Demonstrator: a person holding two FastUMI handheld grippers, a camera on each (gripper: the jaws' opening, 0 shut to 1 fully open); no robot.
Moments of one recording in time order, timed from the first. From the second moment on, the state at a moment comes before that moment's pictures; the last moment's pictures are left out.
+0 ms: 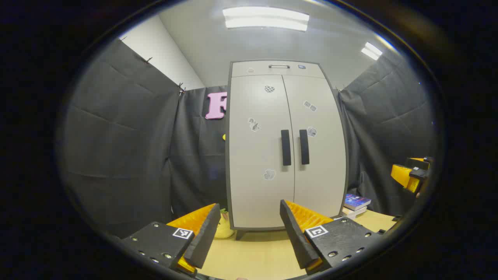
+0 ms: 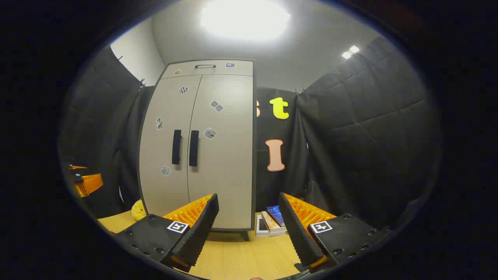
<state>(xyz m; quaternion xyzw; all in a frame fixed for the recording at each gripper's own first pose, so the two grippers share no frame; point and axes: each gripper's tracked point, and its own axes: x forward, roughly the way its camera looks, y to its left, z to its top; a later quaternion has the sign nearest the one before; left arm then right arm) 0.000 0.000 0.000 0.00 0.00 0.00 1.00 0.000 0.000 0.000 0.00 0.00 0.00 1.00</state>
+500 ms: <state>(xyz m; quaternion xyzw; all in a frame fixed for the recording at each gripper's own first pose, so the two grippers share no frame) 0.002 0.001 -0.001 0.00 0.00 0.01 1.00 0.007 -0.001 -0.006 -0.01 0.01 0.00 1.00</state>
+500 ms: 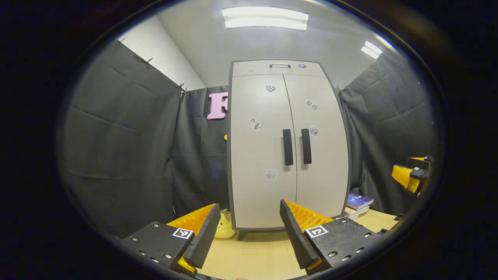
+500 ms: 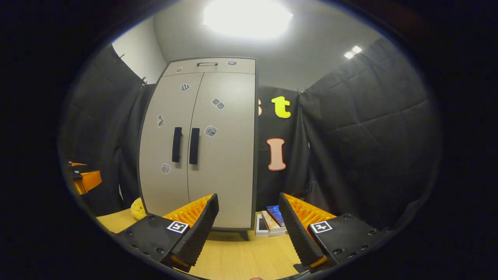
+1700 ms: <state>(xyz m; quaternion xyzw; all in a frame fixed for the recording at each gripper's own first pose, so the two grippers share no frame) -0.035 0.070 0.008 0.04 -0.01 0.10 0.99 0.121 0.088 0.064 0.02 -0.01 0.10 0.99</state>
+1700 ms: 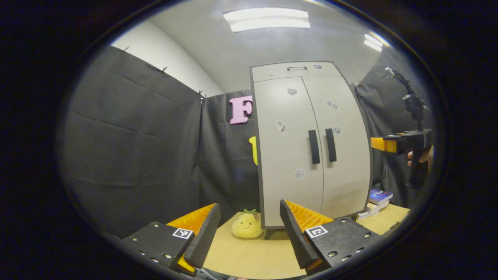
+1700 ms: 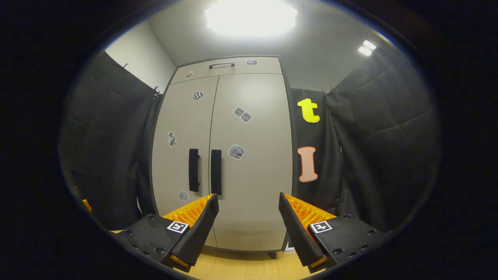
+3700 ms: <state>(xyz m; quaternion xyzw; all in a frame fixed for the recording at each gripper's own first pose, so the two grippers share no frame) -0.073 0.140 -0.013 0.04 0.02 0.16 0.99 0.297 0.210 0.045 0.03 0.12 0.10 0.99</state>
